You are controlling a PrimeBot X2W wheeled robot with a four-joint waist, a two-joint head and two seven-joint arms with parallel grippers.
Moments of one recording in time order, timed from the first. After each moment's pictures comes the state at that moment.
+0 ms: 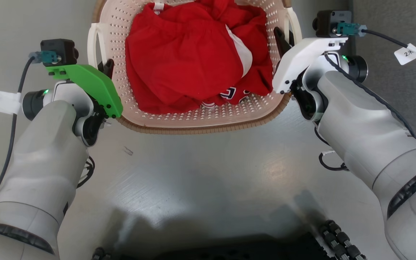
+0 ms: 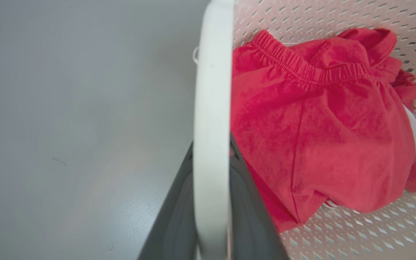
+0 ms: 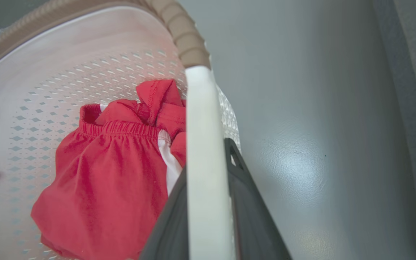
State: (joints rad) left arm -0.98 0.12 -0.71 1.02 -0.92 -0.08 -0.01; right arm -1.07 -0.07 1.04 1.07 1.11 -0.05 -0.21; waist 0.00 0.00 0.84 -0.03
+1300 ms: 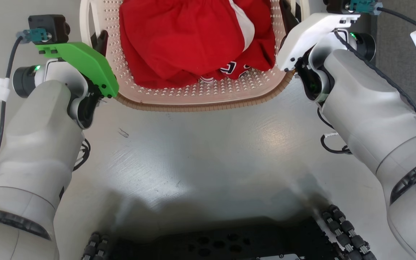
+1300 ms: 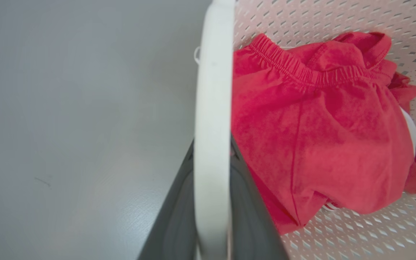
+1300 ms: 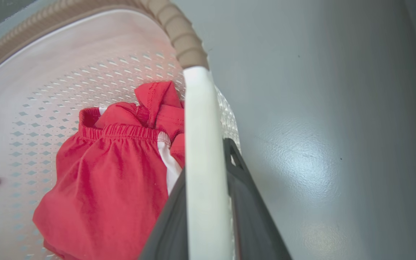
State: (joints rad) left arm -1.06 0.11 -0.71 1.04 -0.91 -0.09 -0.07; right arm -1.14 -0.07 1.01 1.09 1.11 -0.04 -0.25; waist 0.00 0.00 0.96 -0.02
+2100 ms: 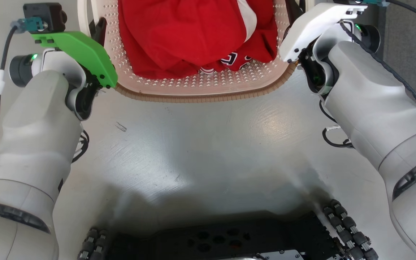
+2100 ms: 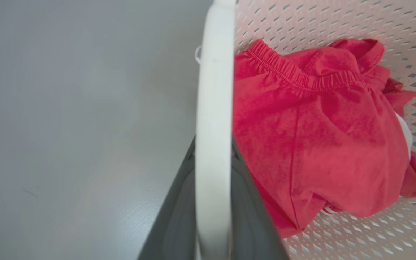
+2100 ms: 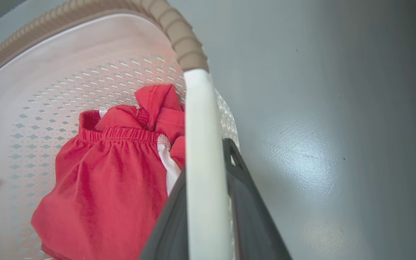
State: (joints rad) left arm -1.10 0.11 -0.72 1.06 -0.90 -0.10 -0.09; right arm -1.16 -0.08 0.95 1.08 1.08 -0.04 -0.25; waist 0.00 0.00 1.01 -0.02
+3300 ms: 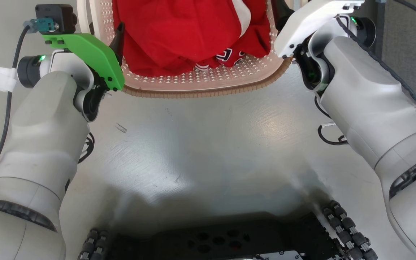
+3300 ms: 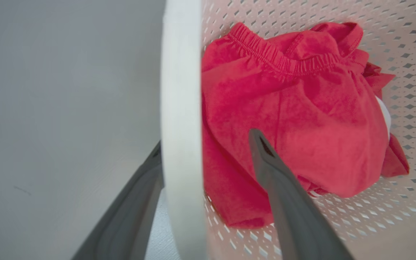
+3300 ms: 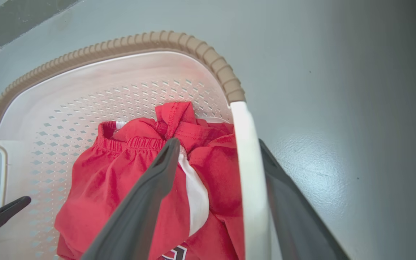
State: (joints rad) left arm -1.12 0.08 -0.74 1.10 -0.90 -0.11 -0.09; right arm -1.16 -0.07 0.89 1.05 1.01 -0.04 -0.25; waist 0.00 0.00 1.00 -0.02
